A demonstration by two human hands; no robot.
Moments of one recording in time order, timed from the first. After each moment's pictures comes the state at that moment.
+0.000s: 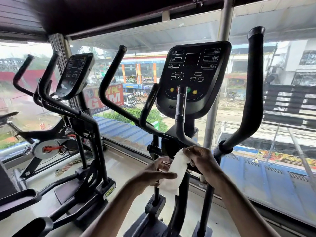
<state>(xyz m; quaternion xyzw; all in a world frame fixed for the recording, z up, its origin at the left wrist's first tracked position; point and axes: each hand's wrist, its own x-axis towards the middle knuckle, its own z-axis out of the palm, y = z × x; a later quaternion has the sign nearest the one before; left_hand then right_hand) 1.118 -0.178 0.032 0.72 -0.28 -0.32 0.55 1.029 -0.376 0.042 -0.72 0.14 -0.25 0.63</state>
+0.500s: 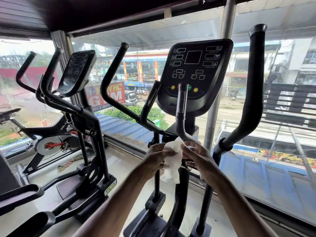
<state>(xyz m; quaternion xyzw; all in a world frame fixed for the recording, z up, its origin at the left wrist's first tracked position) 1.120 -0.210 0.053 0.65 -0.24 -0.27 0.67 1.020 -0.370 0.041 -0.69 0.13 -0.18 0.68</state>
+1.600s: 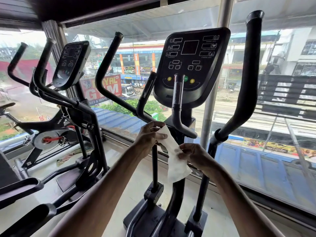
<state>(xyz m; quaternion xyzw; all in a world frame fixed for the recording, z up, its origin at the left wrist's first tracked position) 1.148 -0.215 0.074 0.61 -0.24 -0.21 0.73 1.015 -0.381 0.021 -0.80 0.10 -0.11 0.59</state>
